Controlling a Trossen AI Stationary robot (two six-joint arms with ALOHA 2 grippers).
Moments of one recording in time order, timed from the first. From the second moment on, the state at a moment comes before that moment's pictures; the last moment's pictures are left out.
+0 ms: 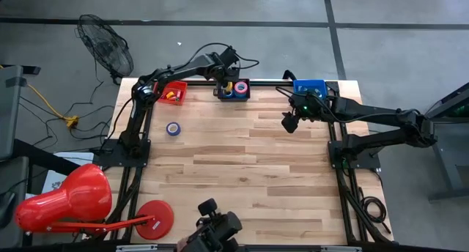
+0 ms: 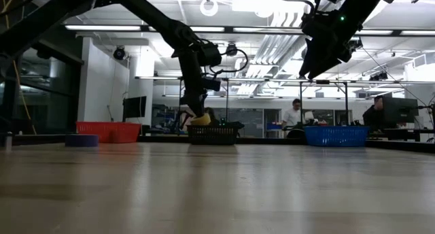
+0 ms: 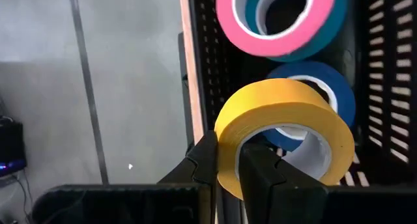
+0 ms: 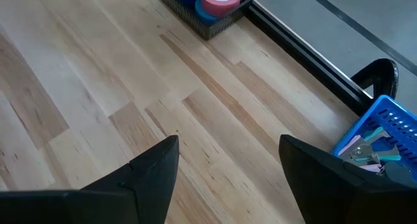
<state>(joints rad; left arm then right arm) 0.66 2.13 1.82 -0.76 -0.19 0.84 -0.33 1.07 0.84 -0.62 0.29 0.28</state>
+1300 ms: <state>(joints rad) 0.65 2.19 2.00 -0.93 -0.22 0.82 -0.33 1.07 0.84 -0.62 0.29 0.29</state>
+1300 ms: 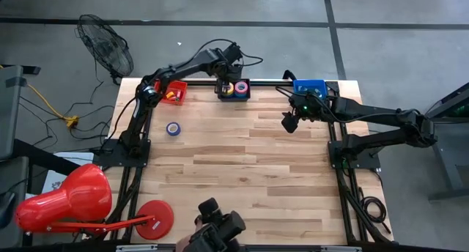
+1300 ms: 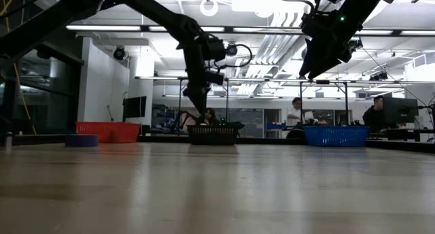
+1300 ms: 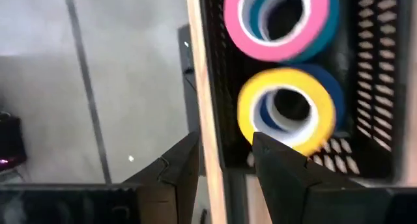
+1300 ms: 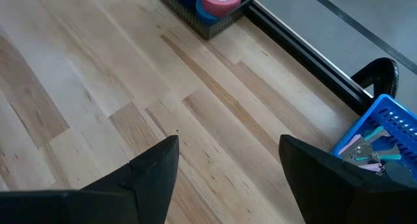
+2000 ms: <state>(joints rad) 0.64 2.17 2.10 -1.52 -0.13 0.58 -0.33 1.07 0.84 -0.65 0.29 0.28</state>
